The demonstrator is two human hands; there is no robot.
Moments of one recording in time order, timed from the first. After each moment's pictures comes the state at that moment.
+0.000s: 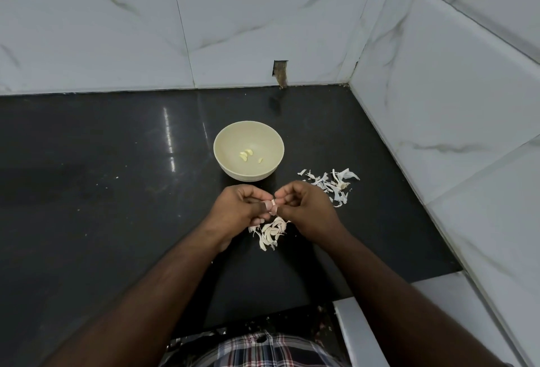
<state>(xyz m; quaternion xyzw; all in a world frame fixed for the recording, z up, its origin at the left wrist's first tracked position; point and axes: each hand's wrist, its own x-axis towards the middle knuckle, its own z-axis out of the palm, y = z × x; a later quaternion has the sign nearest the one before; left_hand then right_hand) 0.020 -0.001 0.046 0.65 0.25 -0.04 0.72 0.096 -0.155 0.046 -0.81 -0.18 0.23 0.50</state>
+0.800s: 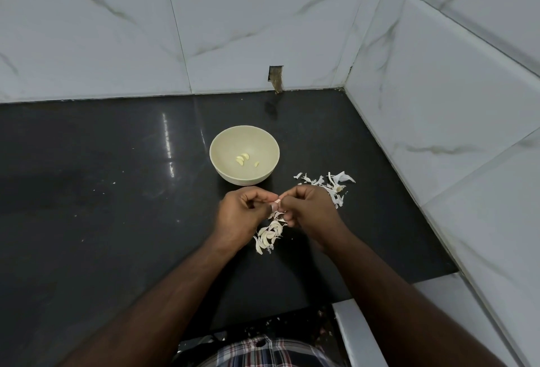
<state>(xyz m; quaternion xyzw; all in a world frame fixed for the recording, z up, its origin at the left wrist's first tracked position) 0.019 -0.021 0.048 0.72 0.21 0.09 0.65 0.092 -0.155 0.068 -0.75 -0.06 0.27 0.60</state>
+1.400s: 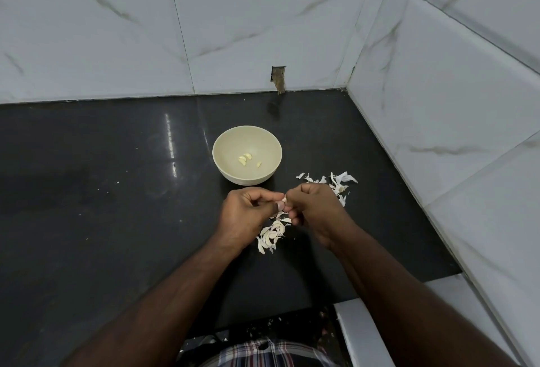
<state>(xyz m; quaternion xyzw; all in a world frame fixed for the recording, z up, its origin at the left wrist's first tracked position) 0.019 -0.028 0.055 0.68 0.22 0.09 0.69 0.099 -0.155 0.072 -0.73 -0.02 0.30 0.62</state>
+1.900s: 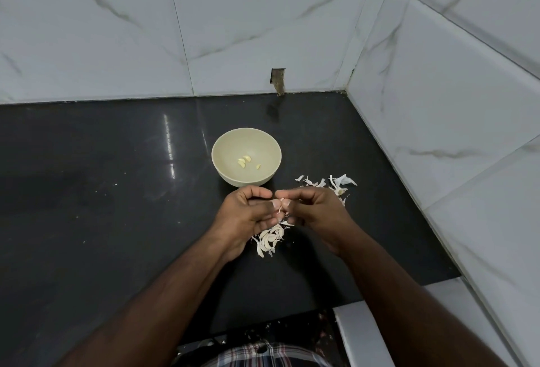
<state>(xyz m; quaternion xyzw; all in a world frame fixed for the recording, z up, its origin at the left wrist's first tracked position) 0.021 -0.022 0.060 0.49 0.26 0.01 0.83 0.098 -0.170 0.071 -0.67 -0.10 0.32 0.66</state>
